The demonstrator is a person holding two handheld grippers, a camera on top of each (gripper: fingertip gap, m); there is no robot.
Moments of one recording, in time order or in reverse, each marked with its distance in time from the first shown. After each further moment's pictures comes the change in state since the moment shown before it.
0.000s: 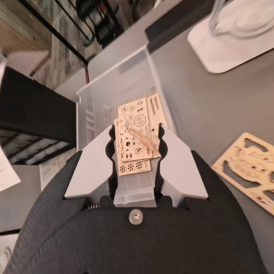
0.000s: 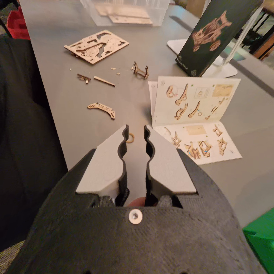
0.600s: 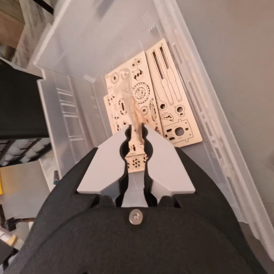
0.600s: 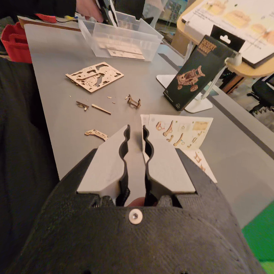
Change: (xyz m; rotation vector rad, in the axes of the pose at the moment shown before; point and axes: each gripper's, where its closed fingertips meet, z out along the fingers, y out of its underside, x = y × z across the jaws) left arm -0.002 0.072 0.075 -0.270 0.023 0.153; right arm 0.004 -0.054 -0.004 0.118 0.070 -0.093
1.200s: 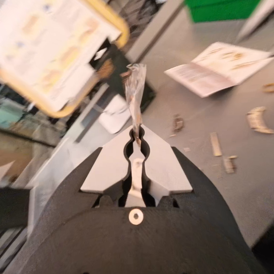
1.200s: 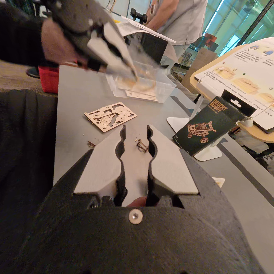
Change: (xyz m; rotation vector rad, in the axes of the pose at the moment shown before) left arm 0.193 -0.106 -0.228 0.733 0.185 0.216; right arm -0.023 -0.079 0.042 0.197 -0.106 -0.097
